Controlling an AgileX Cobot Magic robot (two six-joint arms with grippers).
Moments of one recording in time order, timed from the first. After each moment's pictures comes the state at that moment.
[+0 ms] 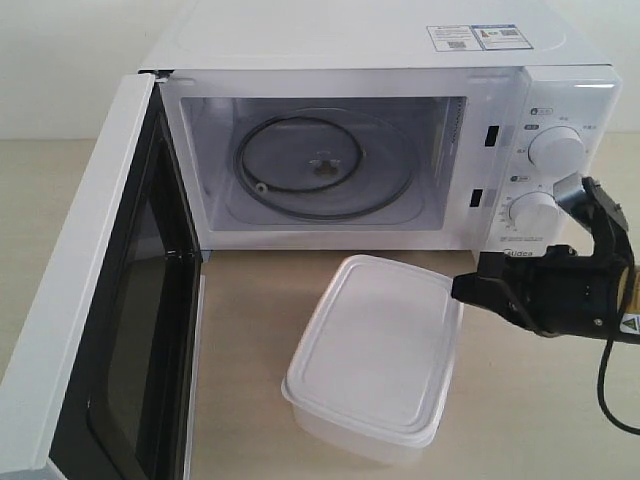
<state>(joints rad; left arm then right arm) 0.05 0.00 0.00 0.00 0.31 0.04 0.03 1.71 -0.46 -1.08 -0.82 1.30</state>
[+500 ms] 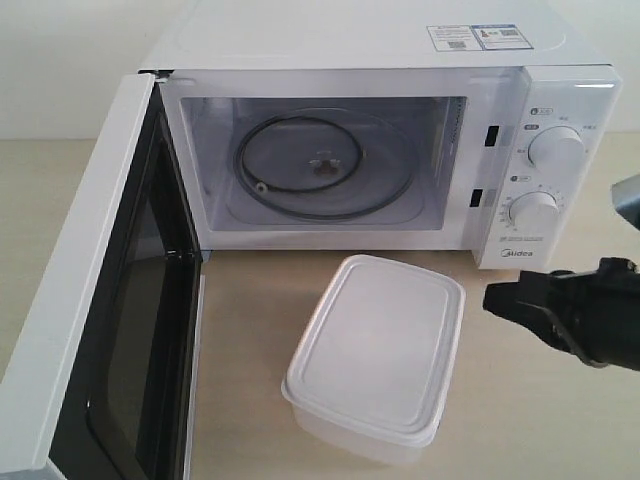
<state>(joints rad) 0.05 0.00 0.00 0.00 0.31 0.04 0.03 1.34 -0.27 -1.10 -0.73 1.39</state>
